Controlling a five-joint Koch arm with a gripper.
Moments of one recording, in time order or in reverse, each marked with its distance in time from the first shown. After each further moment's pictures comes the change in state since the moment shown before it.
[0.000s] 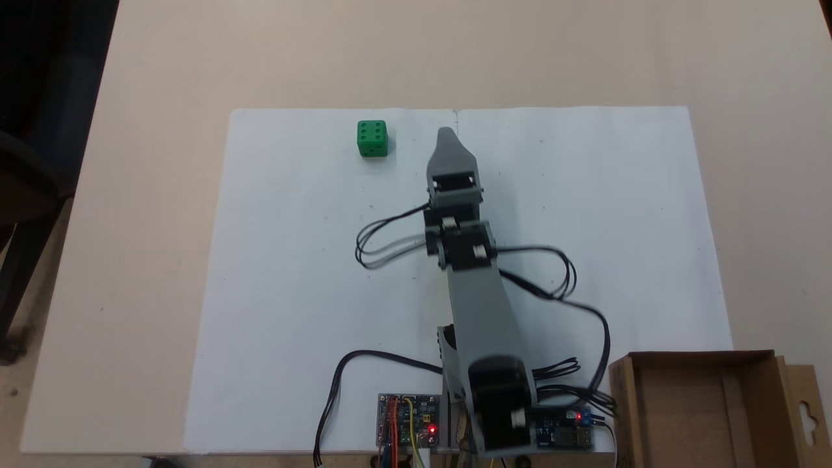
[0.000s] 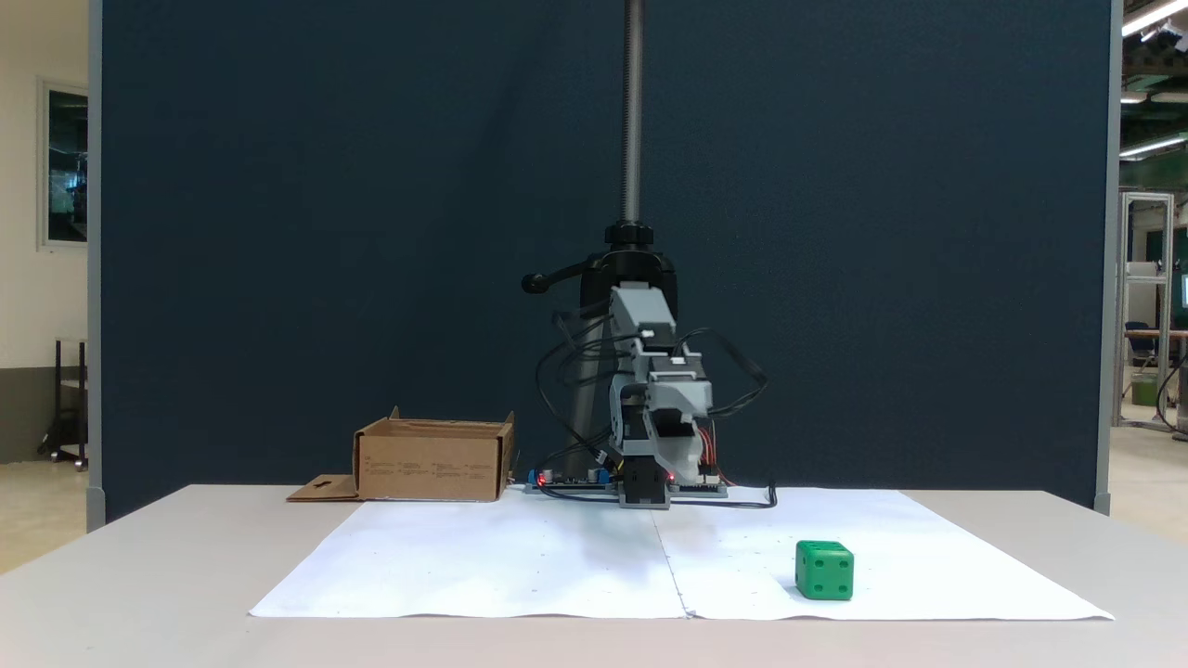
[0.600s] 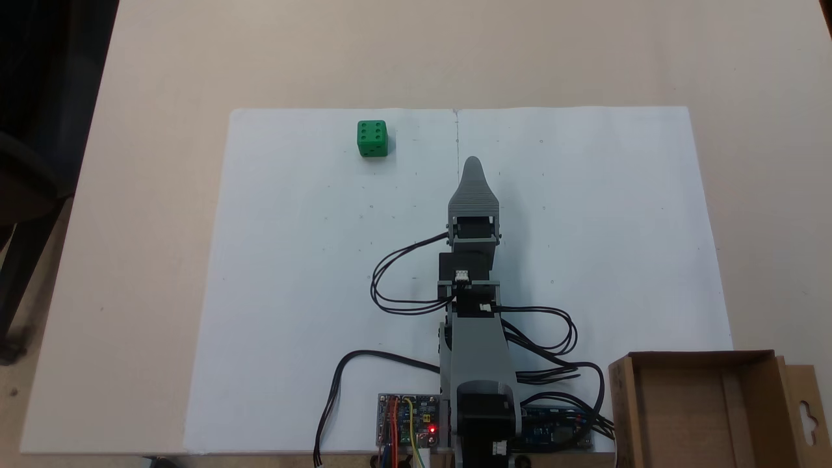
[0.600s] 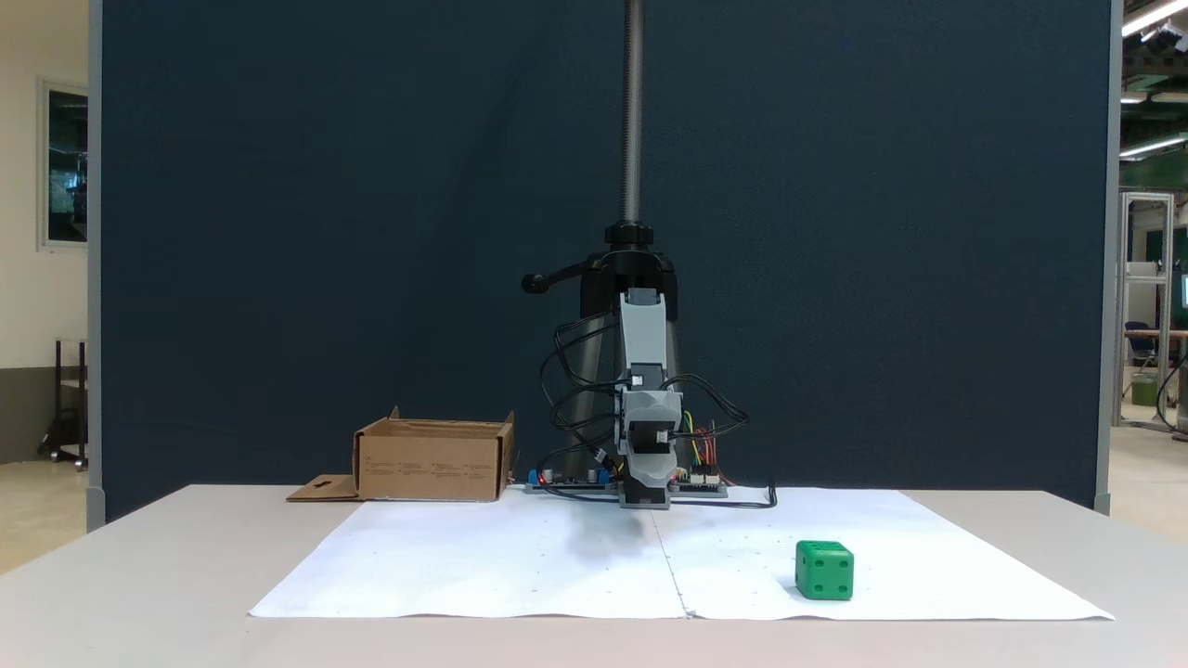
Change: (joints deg) arm 9.4 10.1 31.2 -43.2 0.0
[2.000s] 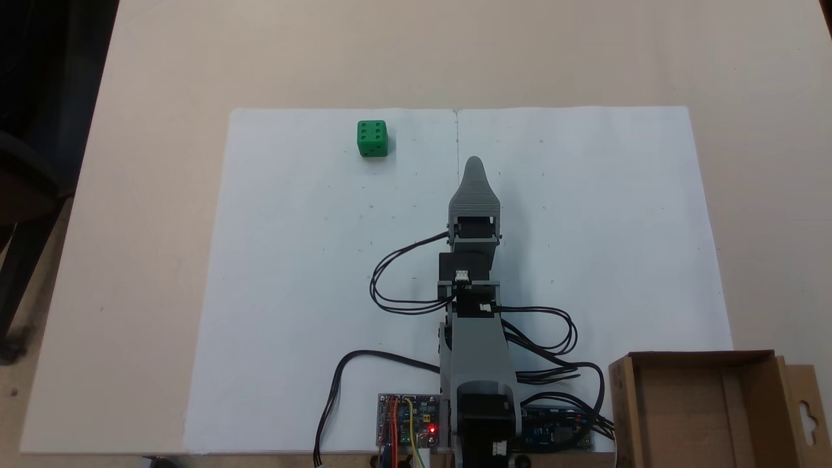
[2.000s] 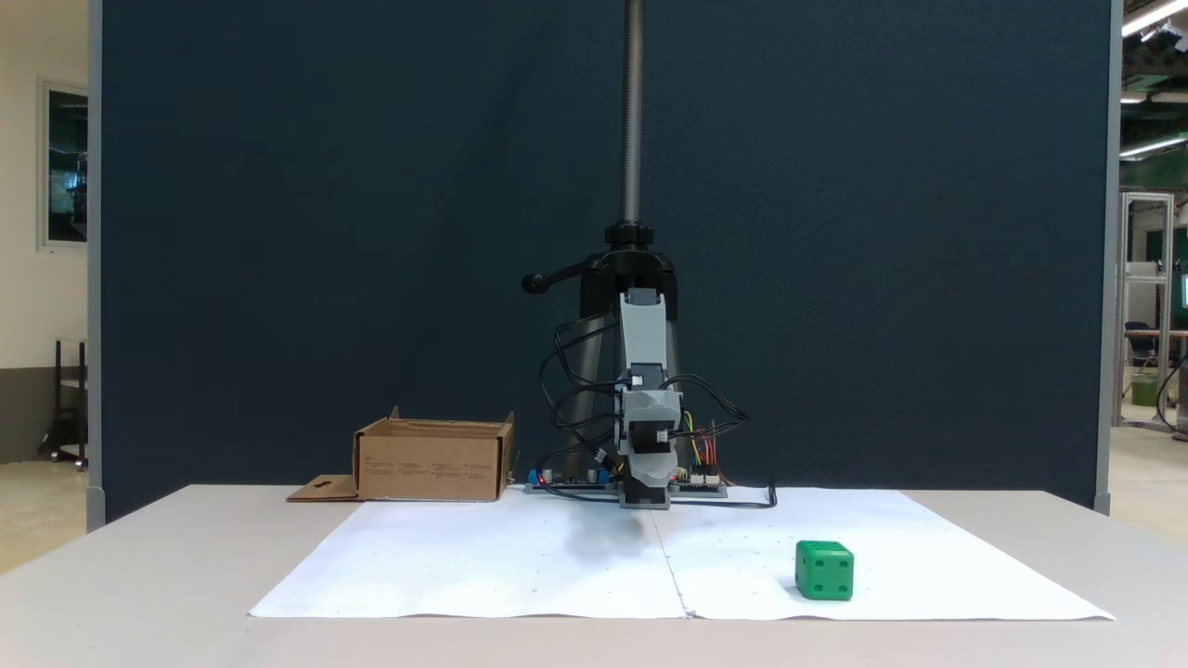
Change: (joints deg) arm 0.0 0.0 1.4 -0.8 1.8
